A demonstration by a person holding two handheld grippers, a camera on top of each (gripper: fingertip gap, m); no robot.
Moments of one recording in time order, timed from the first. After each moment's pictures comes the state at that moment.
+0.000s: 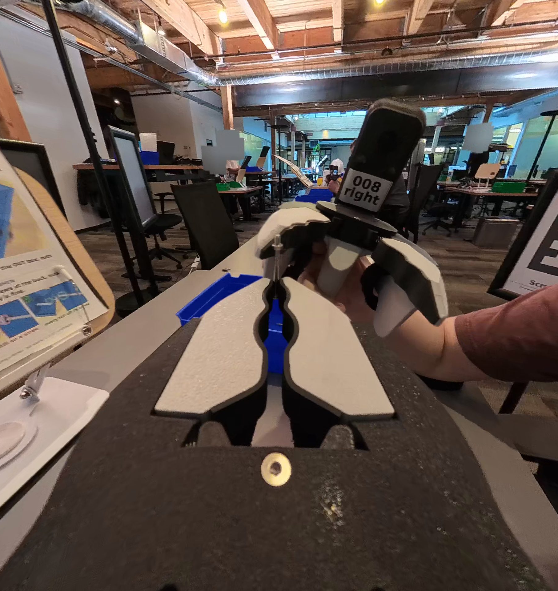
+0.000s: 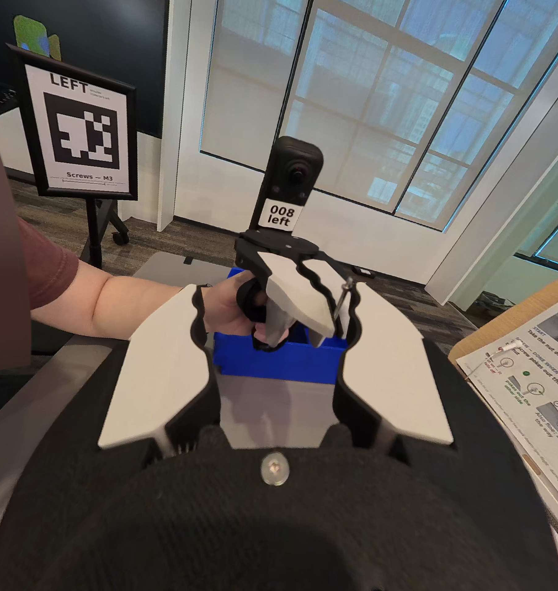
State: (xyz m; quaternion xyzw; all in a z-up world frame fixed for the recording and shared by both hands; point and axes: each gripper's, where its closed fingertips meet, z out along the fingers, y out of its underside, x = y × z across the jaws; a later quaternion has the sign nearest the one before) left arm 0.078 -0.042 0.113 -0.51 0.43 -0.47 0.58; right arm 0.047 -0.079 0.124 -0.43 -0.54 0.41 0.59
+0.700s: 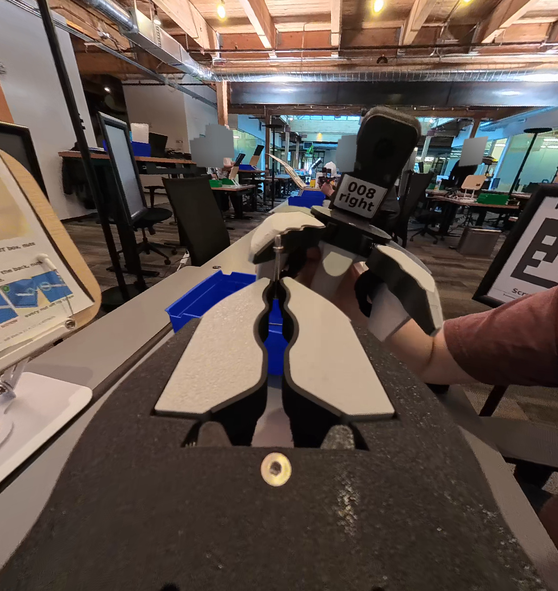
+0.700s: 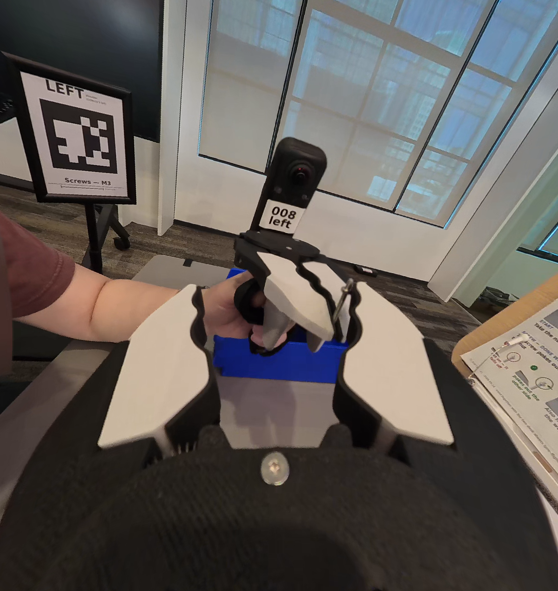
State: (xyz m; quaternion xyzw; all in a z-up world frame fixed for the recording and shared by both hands) left arm 0.081 -0.041 0.110 -0.52 0.42 -0.49 0.56; right arm 0.044 -0.074 0.120 -0.44 -0.54 0.42 0.59
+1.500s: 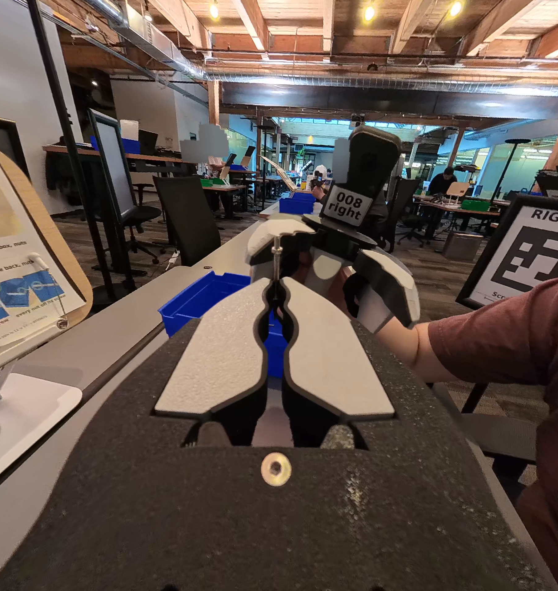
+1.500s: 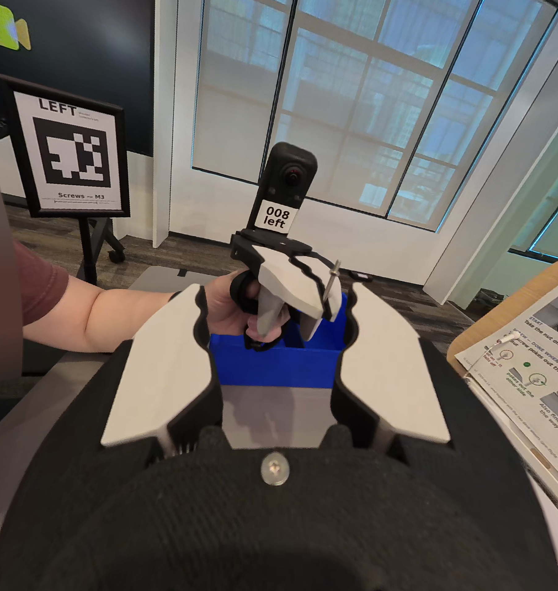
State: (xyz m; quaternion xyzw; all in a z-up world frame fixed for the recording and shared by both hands) left arm 0.074 -0.042 0.115 -0.52 0.42 -0.51 0.55; right arm 0.045 -0.068 0.124 -0.44 -0.52 0.43 0.60
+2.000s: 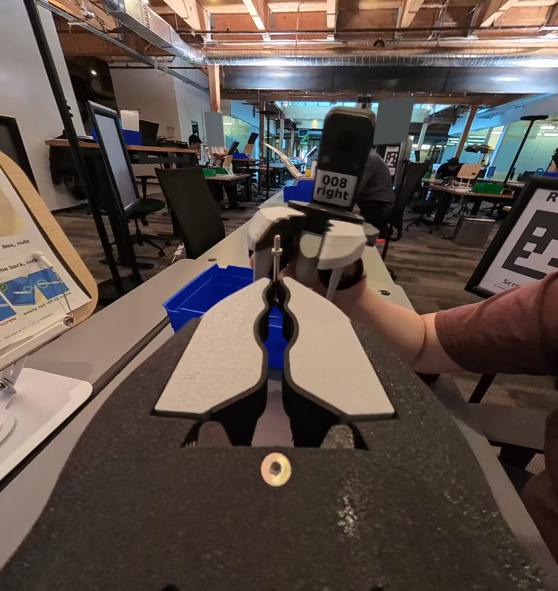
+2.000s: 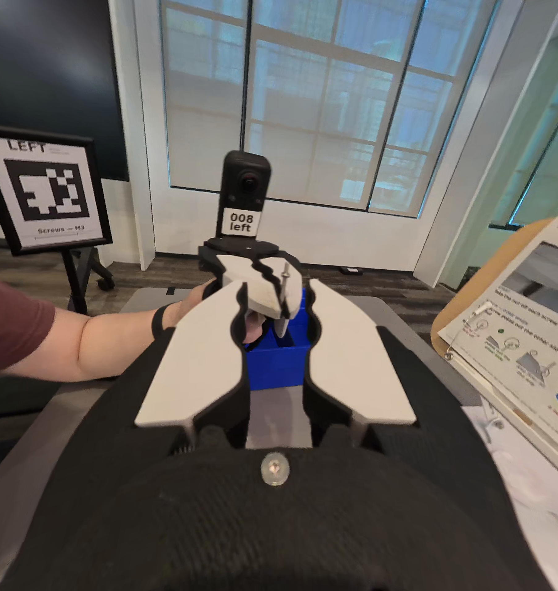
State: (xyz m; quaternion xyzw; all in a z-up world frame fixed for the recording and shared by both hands) left arm 0.077 -0.044 0.113 -0.53 0.43 -0.49 0.54; right arm 0.062 -0.047 0.134 -0.48 -0.46 0.45 0.60
